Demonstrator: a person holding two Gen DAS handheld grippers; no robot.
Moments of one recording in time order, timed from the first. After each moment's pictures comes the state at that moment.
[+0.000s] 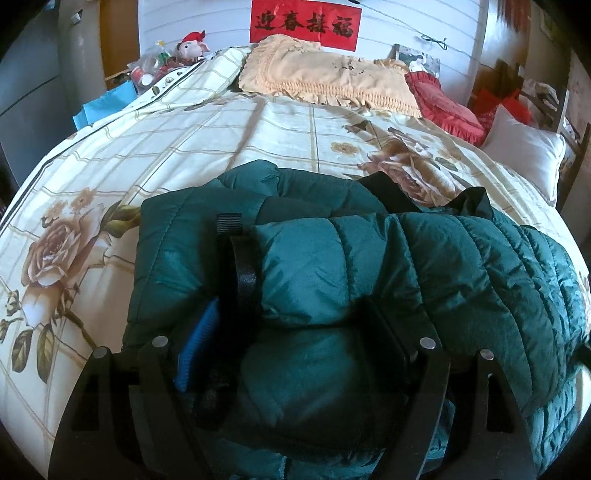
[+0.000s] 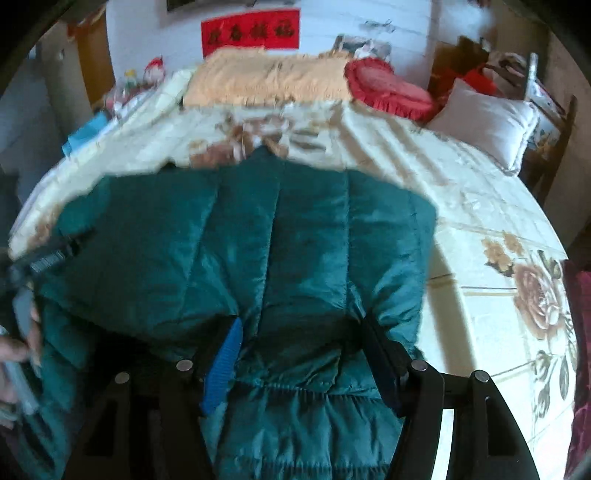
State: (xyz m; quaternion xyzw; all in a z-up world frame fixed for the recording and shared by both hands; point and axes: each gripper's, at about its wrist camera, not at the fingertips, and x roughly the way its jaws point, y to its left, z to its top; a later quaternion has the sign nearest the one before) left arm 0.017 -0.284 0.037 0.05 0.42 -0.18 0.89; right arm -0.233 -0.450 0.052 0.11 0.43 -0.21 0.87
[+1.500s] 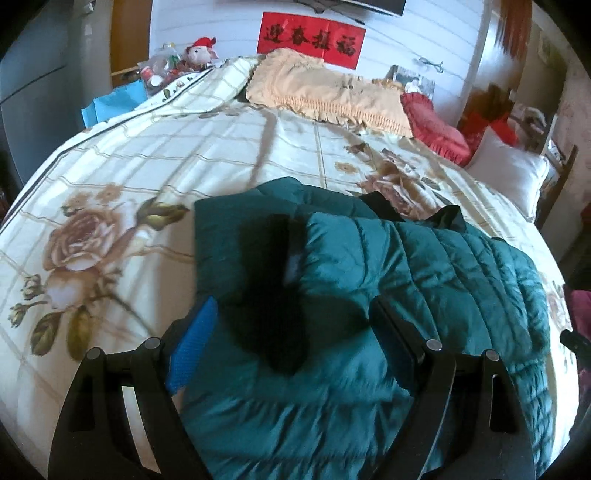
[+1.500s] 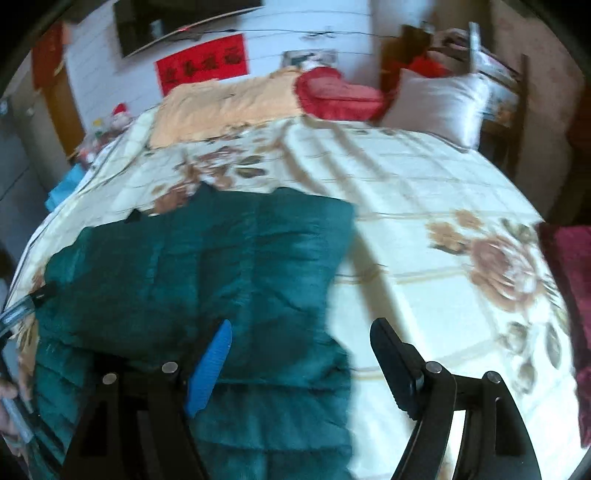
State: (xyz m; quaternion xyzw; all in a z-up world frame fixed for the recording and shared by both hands) left arm -0.015 -0.224 0.078 0.02 0.41 -0.20 0.89; right arm -0.287 -0.502 0.058 0.17 0.42 -0.27 0.85
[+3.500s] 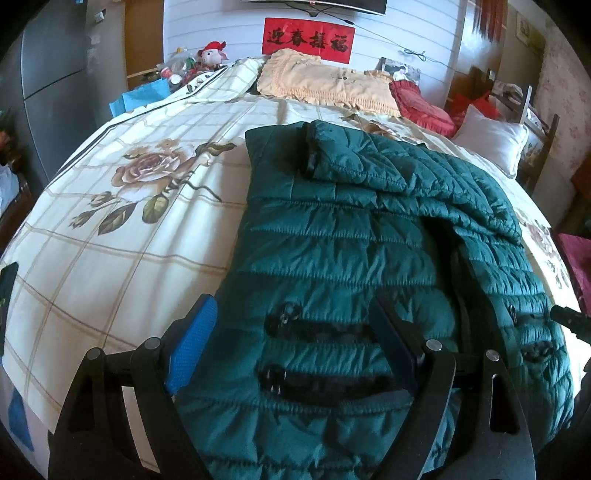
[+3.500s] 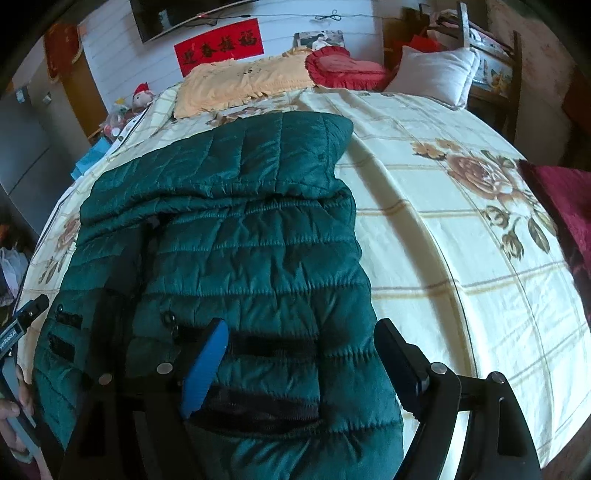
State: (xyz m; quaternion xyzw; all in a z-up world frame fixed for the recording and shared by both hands) left arm -0.178 -0.143 0.067 0.04 0.40 -0.19 0.89; right arm -0.393 -0.400 0.039 0.19 0.44 -0.22 0.85
